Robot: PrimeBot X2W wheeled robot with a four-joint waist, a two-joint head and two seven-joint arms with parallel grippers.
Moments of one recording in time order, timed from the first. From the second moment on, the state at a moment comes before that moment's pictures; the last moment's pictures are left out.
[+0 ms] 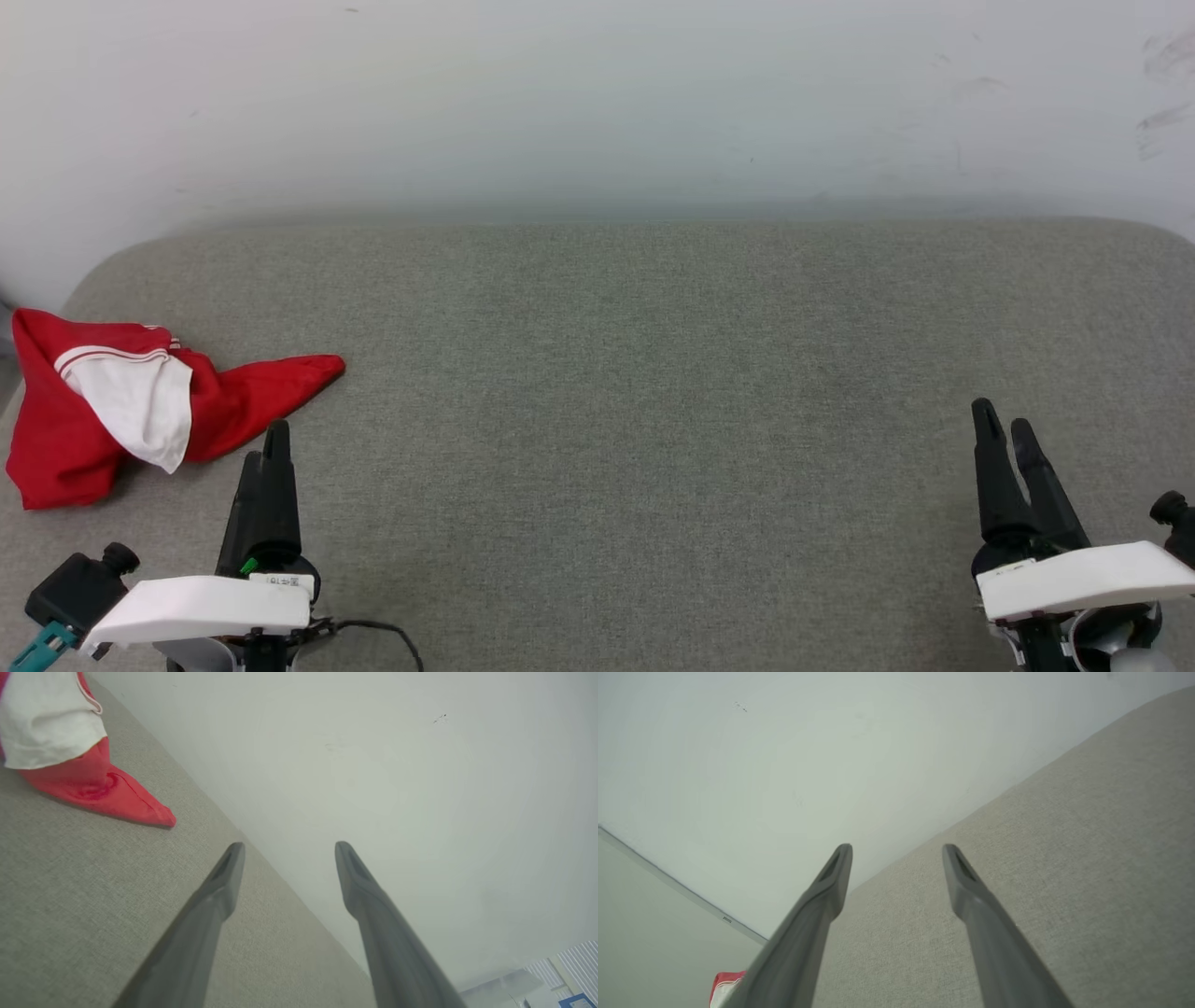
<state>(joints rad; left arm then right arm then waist) -0.02 0.05 0.14 0.07 -1.03 -0.13 -0.08 -0.04 -0.05 -0.07 0.09 0.80 0.13 -0.08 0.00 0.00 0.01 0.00</state>
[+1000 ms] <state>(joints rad) 0.02 0.05 -0.10 -0.08 -0.41 0.00 -0.17 -0.02 -0.05 -0.03 0.01 0.26 0.13 -0.17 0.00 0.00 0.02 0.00</state>
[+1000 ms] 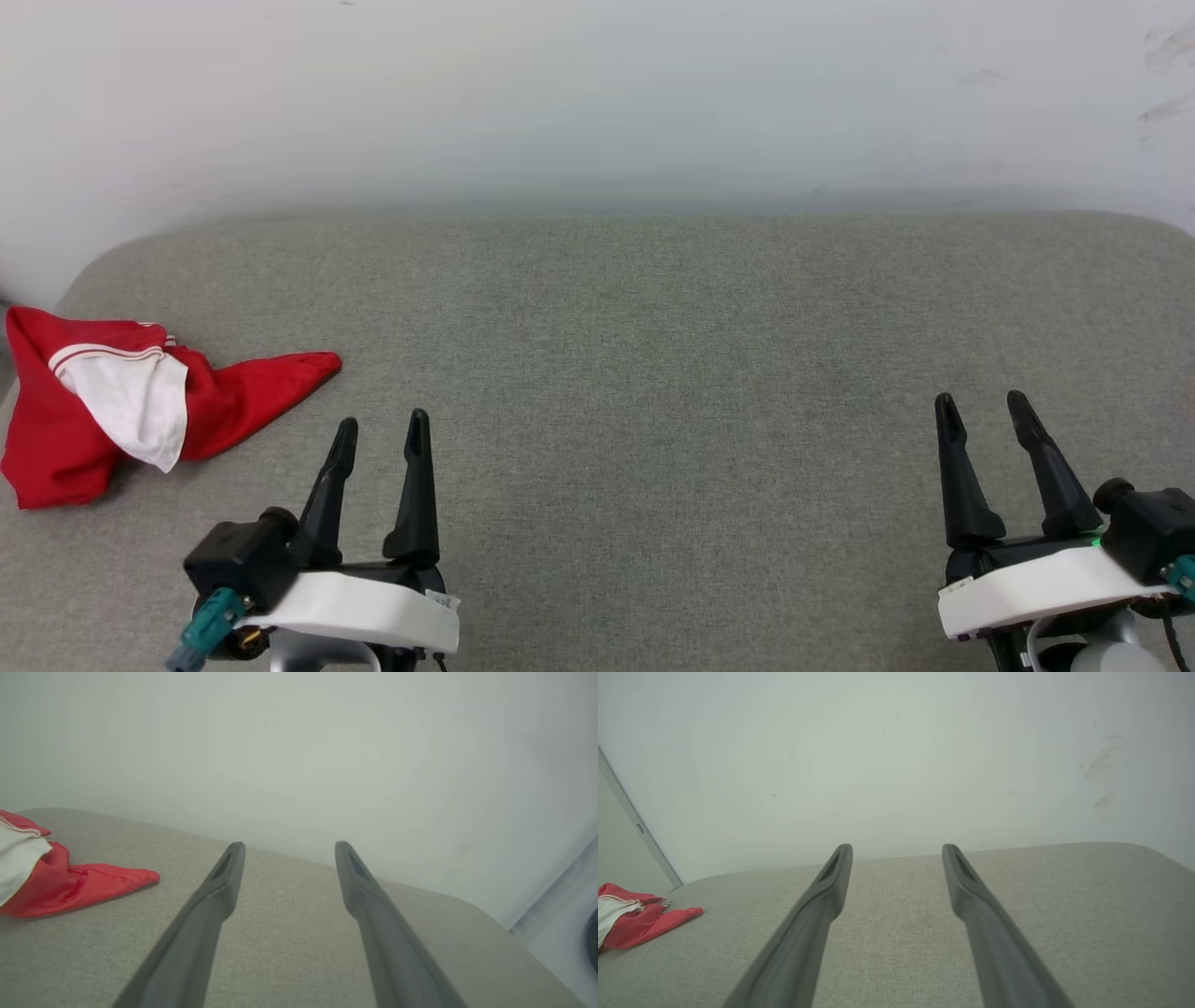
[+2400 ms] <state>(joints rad) 0.05 0.05 -0.15 -0.06 -0.10 0.00 -0.25 -0.01 -0.05 -0.01 0.01 0.09 0.13 -0.25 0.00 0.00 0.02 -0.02</state>
